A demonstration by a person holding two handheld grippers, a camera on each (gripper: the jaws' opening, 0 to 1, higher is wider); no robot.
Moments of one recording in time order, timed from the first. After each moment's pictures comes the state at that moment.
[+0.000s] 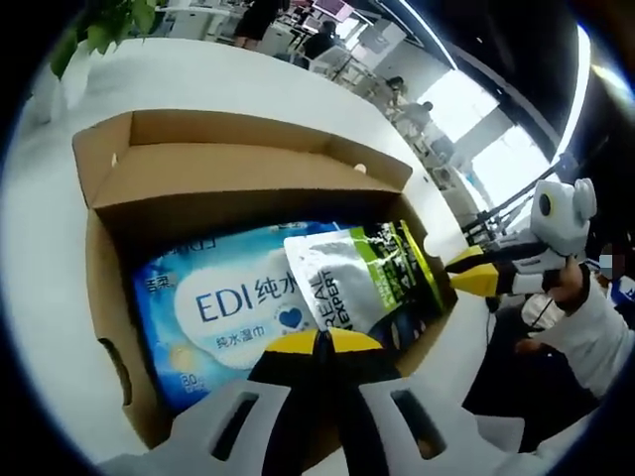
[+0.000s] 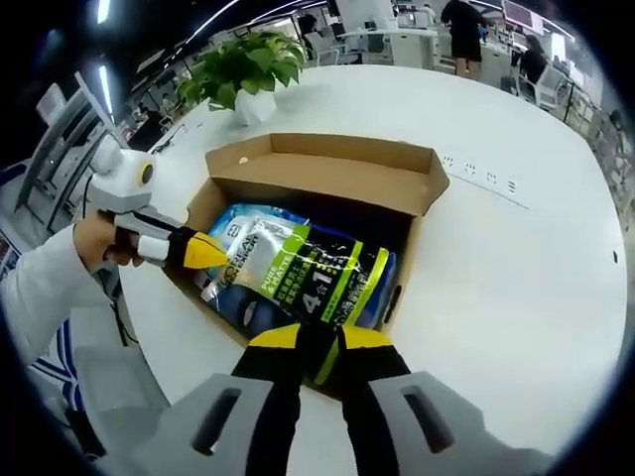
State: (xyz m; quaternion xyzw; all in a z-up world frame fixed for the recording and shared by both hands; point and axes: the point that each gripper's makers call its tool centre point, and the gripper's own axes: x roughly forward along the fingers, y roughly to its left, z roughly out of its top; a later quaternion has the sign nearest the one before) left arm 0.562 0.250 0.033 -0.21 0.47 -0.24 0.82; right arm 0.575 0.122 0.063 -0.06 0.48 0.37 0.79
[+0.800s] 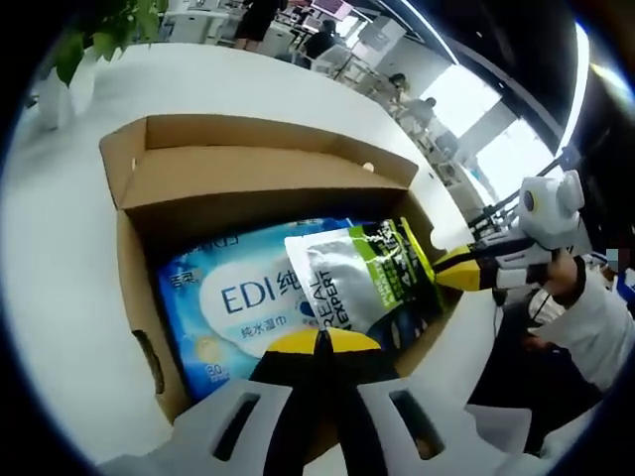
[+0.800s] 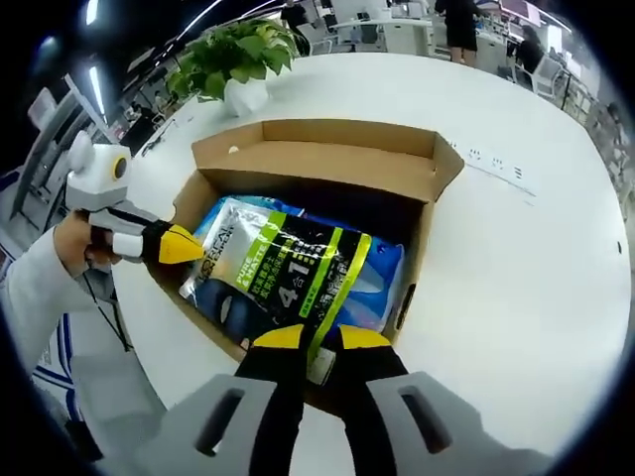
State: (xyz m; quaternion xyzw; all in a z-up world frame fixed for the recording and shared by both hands) left arm 0.555 0.268 0.033 -0.19 0.47 -0.23 0.83; right arm 0.581 0.133 0.038 -0.06 0.50 0.36 0.79
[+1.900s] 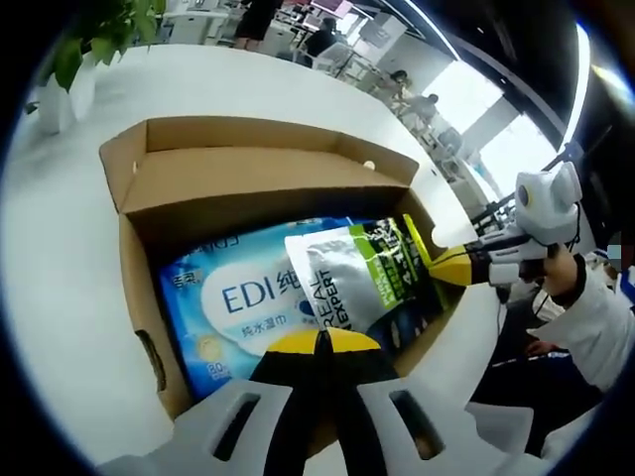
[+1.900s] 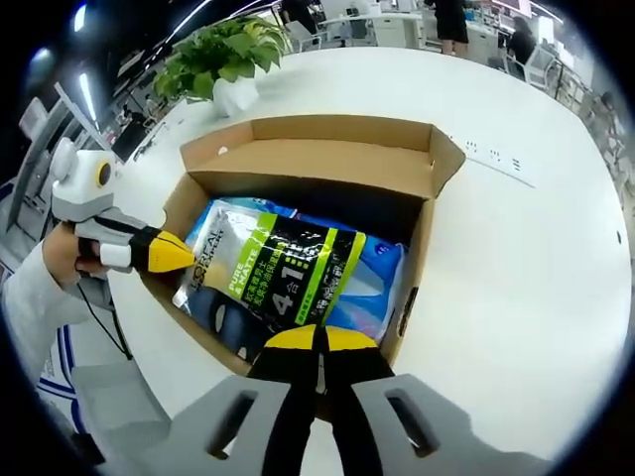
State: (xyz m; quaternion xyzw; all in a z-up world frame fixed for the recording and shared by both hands) left arm 0.556 0.267 0.035 -0.18 0.48 -0.22 0.83; right arm 0.590 0.136 0.035 -0.05 0.51 0.34 0.79
